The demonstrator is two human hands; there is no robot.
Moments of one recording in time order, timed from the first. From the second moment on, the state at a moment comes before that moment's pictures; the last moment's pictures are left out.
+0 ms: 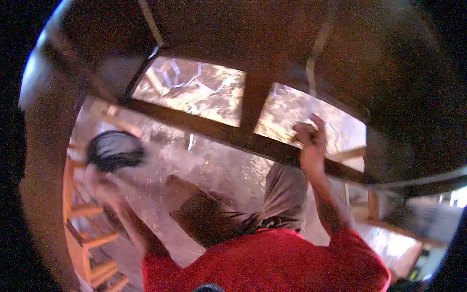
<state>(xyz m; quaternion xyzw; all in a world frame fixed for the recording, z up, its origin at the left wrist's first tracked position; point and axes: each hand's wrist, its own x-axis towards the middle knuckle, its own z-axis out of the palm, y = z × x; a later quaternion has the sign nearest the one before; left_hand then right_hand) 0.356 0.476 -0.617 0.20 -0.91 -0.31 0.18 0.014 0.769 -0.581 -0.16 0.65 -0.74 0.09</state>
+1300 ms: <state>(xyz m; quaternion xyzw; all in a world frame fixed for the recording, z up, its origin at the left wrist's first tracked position) -0.062 0.584 -0.570 0.26 -0.86 -0.15 0.40 -0.156 0.680 -0.573 -0.40 0.81 -0.39 -0.17</state>
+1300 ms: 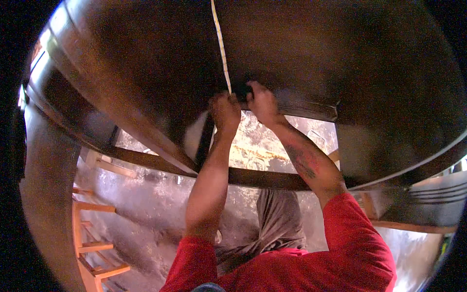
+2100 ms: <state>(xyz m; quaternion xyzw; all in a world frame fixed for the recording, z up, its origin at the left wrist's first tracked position) 0.038 0.624 -0.572 0.26 -0.64 -0.50 0.53 -0.141 0.631 -0.524 -0.45 0.87 -0.19 0.07</state>
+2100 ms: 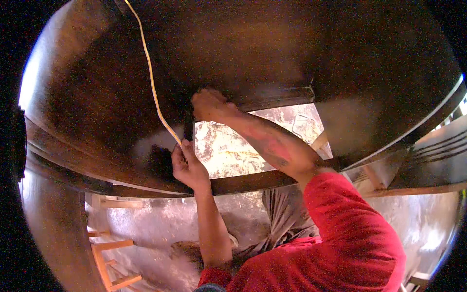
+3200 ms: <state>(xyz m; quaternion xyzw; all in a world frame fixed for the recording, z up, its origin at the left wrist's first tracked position) 0.035 0.638 -0.568 0.23 -0.57 -0.57 0.55 -0.158 0.625 -0.542 -0.54 0.84 -0.01 -0.05</state>
